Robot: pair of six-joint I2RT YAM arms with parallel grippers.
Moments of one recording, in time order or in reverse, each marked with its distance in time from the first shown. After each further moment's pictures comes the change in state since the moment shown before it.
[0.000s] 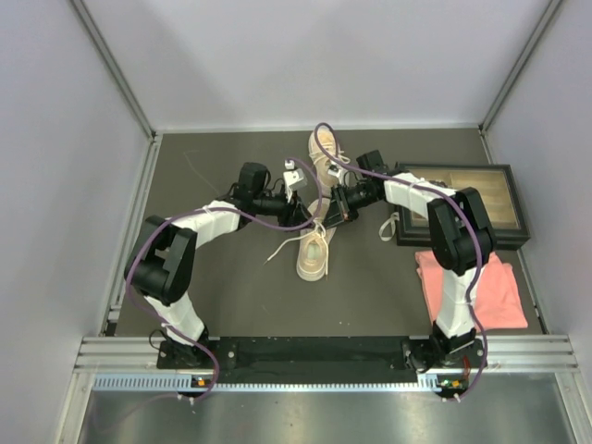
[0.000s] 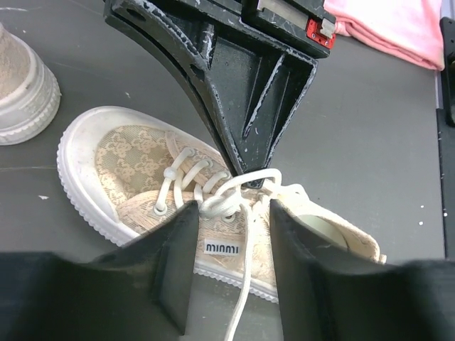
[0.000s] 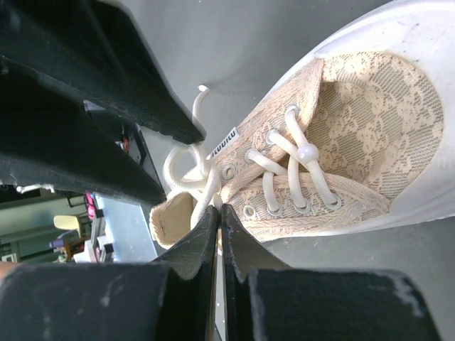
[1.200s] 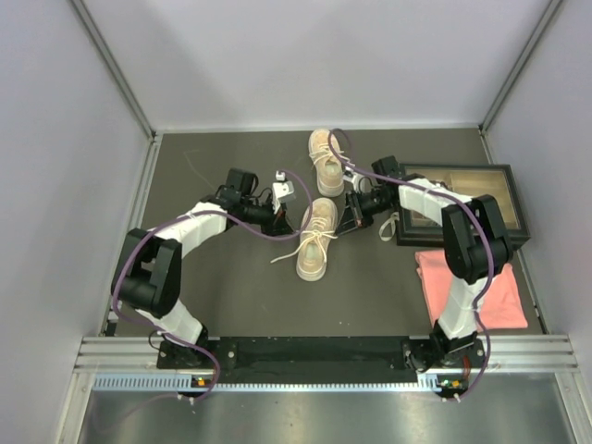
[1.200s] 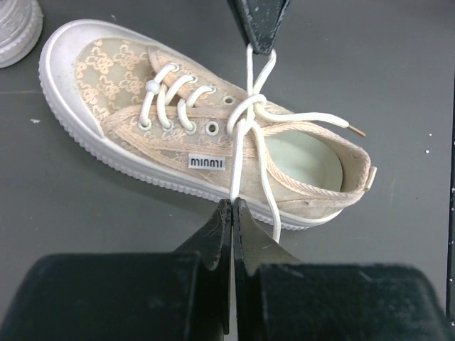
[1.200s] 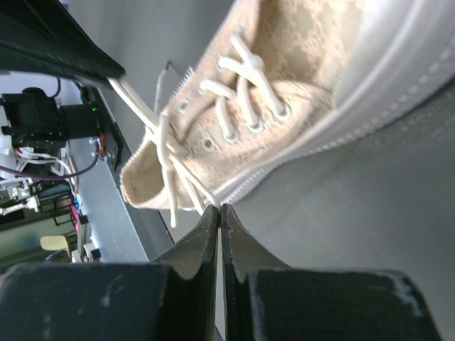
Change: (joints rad) left arm 0.065 -0.109 -0.030 -0.341 -0.029 0.291; right arm -0.065 -0.106 -0.129 -0.042 0.070 -0.061
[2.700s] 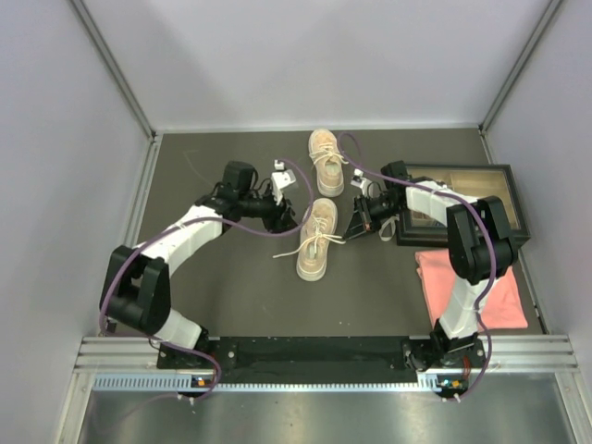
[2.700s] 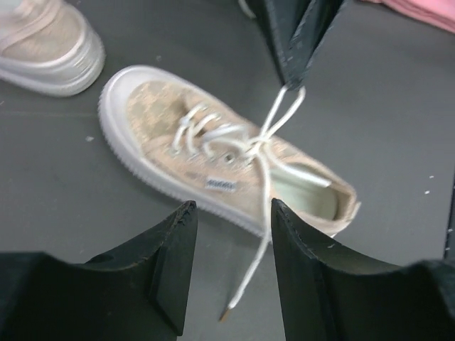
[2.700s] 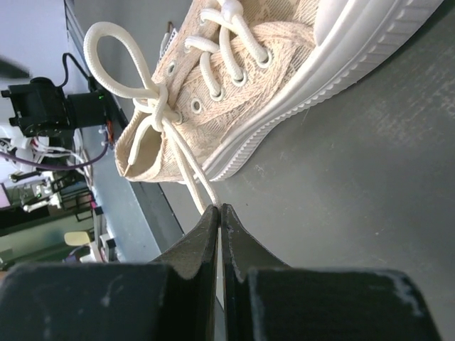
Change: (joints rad) left arm -0.025 -0.106 0.017 0.048 -0.117 -0.146; right arm -0.049 -0.018 -0.055 -0.055 -0.038 -0.042
